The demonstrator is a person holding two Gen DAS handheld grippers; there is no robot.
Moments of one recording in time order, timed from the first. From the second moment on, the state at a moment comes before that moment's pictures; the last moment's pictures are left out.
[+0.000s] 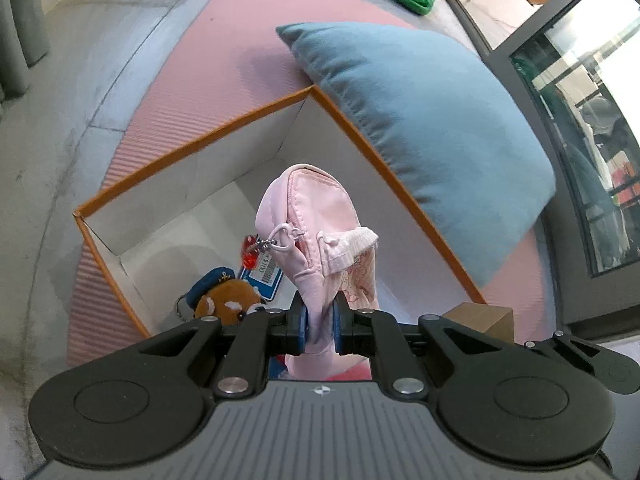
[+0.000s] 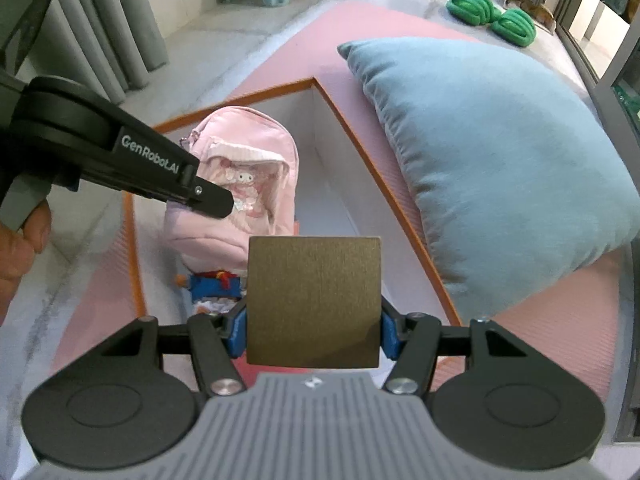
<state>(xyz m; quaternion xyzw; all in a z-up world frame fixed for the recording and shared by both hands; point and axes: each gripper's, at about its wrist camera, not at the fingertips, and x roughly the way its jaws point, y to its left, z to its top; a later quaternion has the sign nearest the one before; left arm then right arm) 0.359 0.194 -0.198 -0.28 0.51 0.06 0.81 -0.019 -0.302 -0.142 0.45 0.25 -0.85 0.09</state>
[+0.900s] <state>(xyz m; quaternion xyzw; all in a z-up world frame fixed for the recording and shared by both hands) 0.370 0.177 -0.256 -0.26 0.54 0.07 0.80 -0.058 -0.270 -0.216 0.47 0.27 -0.84 0.04</state>
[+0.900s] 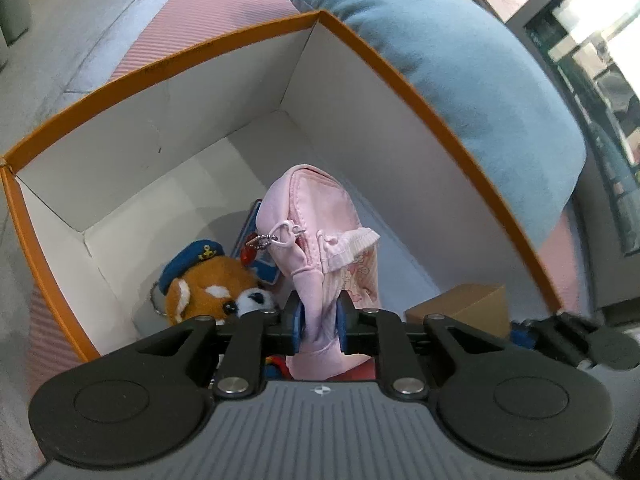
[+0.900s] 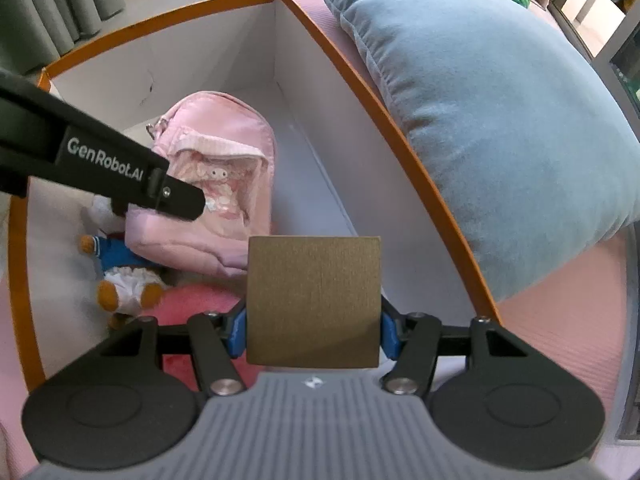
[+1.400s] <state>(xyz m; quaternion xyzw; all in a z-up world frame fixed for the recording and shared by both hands) 0.361 0.185 -0.204 -0.26 0.51 0.07 0.82 -0.039 -0.271 -0.184 0.45 0.27 -0.85 0.04</state>
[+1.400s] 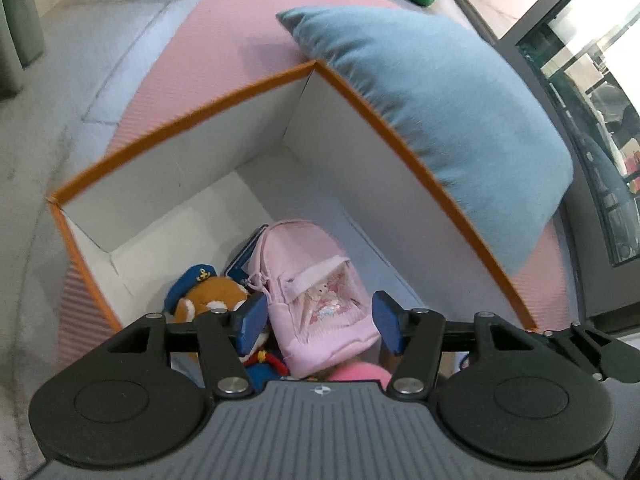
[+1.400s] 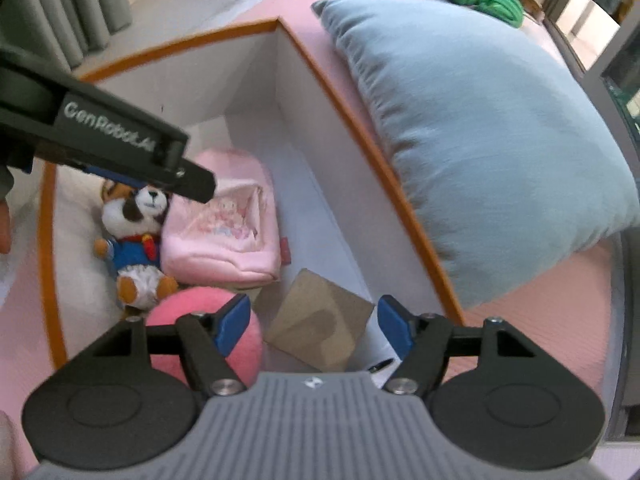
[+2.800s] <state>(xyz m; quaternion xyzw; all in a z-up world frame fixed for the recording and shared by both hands) 0.116 0.053 -0.001 -0.24 0.43 0.02 0.87 0.309 -0.185 0.050 0.39 0.14 -0.91 -0.05</state>
